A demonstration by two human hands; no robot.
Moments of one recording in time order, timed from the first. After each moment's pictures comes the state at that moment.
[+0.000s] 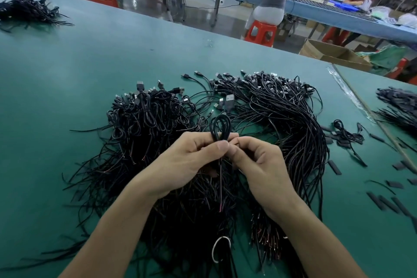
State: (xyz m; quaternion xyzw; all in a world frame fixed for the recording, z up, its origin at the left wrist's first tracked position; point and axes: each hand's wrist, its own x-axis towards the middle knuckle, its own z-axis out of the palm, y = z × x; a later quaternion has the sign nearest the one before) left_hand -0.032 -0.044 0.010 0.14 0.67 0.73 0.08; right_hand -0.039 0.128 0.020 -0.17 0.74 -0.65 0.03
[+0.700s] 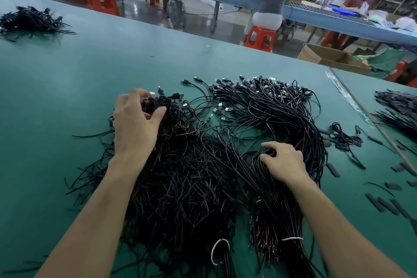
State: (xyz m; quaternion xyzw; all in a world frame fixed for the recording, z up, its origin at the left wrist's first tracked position) left_hand -0.083 -0.108 -0.010 -0.17 0.84 0.38 -0.33; right_hand -0.117 0.196 -0.020 0.06 0.98 -0.17 0.06
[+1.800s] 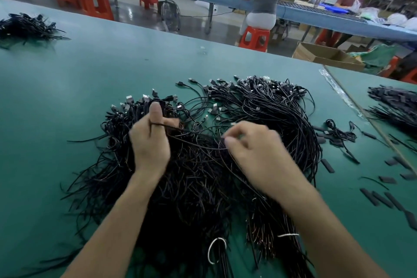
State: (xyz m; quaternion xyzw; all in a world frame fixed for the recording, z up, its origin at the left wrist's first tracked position) left_hand -0.067 -0.051 -0.012 -0.08 0.68 0.65 -0.33; right_hand -0.044 0.132 0.062 -0.16 0.94 -0.31 -0.01
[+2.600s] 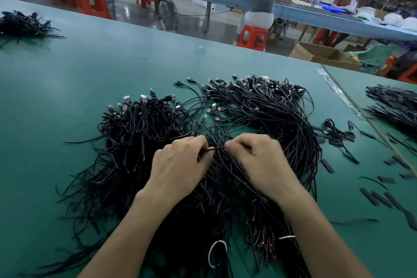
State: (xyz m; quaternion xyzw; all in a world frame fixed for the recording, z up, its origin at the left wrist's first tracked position) left_hand -0.047 -0.030 -0.023 0.05 0.95 0.25 -0.19; right_hand -0.058 0.146 0.031 -0.15 0.92 -0.35 -0.04
